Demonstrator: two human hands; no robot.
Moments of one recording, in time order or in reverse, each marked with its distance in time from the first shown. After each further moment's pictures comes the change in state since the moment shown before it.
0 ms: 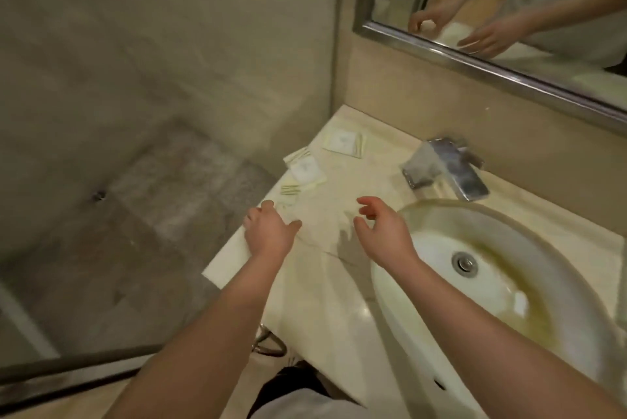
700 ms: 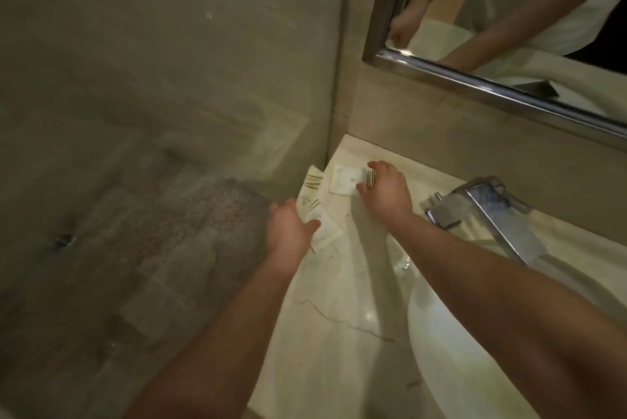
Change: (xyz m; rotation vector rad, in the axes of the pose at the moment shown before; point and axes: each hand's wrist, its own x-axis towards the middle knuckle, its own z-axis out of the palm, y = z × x) left_hand 0.131 0.058 -0.011 -0.166 -0.192 0.219; right_hand 0.206 -0.023 0.028 -0.274 0.155 0.114
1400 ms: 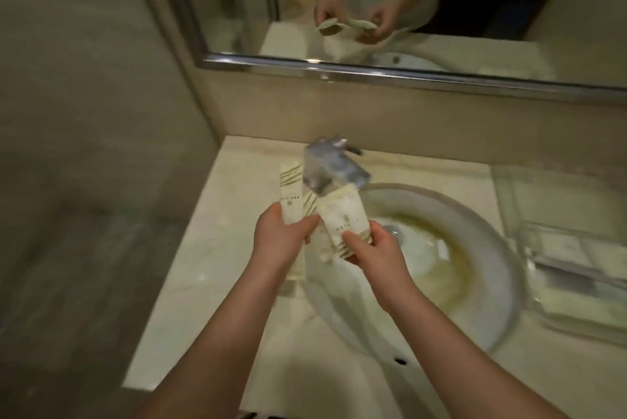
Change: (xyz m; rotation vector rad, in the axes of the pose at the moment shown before) left_hand -0.178 0.128 0.054 -0.506 -0.290 0.094; right_hand -0.239 0.117 -0.113 1.063 0.099 0.392
